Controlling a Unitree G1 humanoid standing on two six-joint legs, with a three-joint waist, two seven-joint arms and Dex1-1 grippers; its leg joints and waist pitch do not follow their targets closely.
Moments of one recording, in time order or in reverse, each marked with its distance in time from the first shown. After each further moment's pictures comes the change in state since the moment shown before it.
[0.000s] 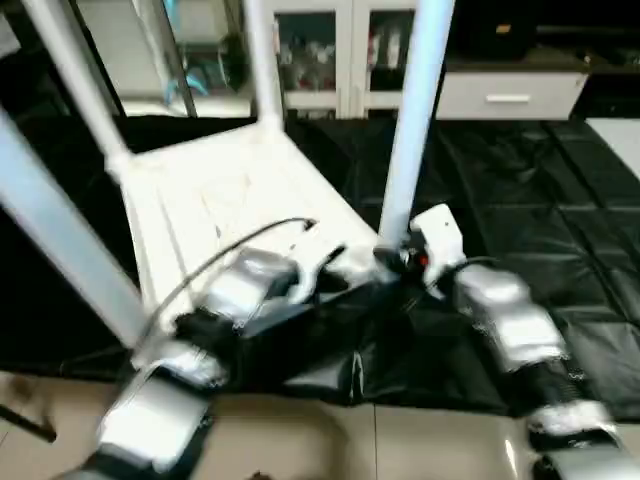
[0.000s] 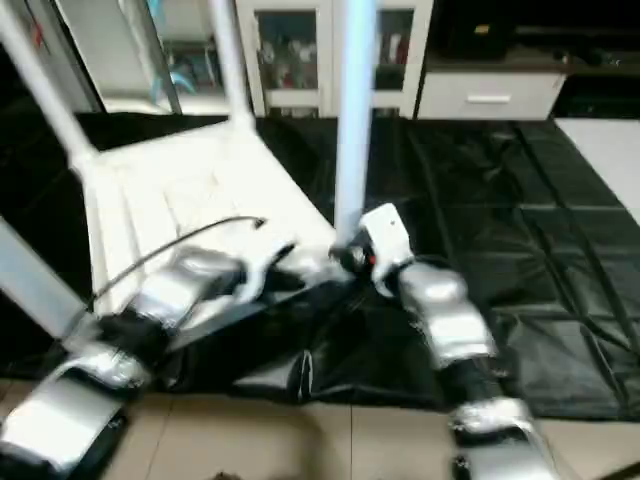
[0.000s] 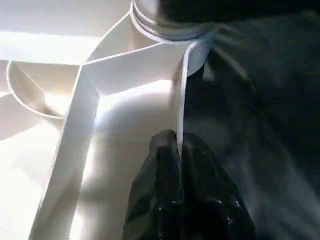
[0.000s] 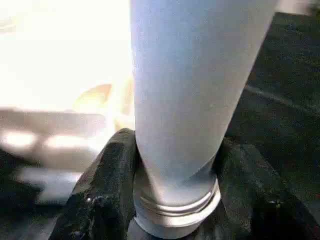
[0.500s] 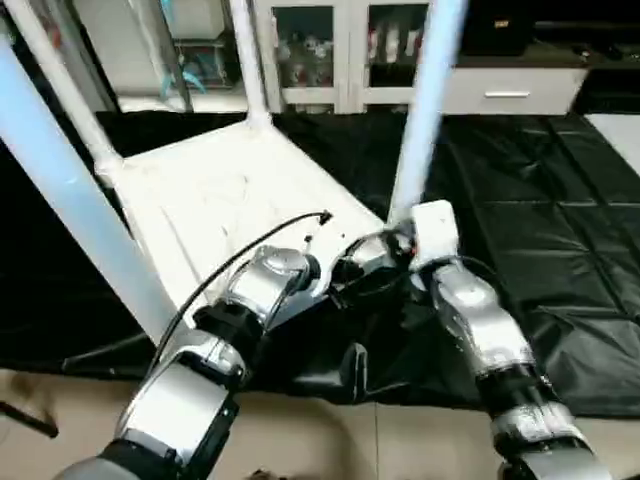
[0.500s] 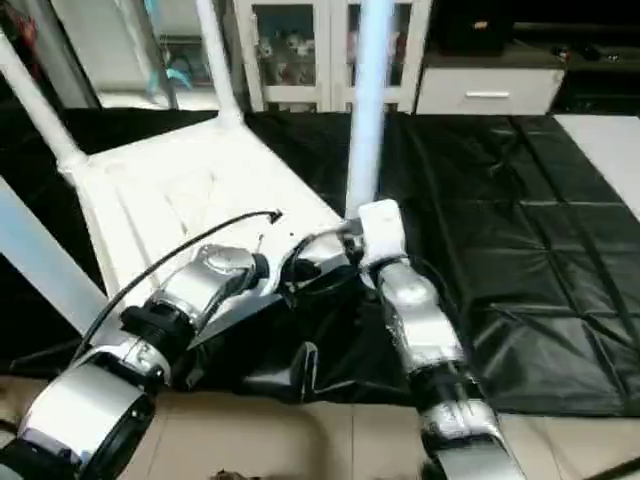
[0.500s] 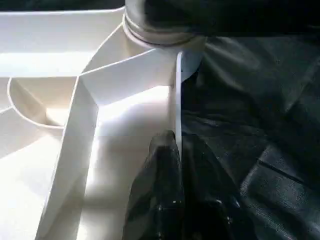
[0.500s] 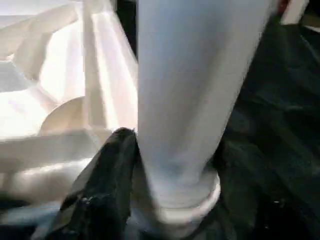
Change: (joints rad) left arm -0.035 -0.020 0.000 0.114 0.014 -0.168 0.009; right arm 0.089 0.024 -0.032 -0.120 -0.005 -0.031 -0.118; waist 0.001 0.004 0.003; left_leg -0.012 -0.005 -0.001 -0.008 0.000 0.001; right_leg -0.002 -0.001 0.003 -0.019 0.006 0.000
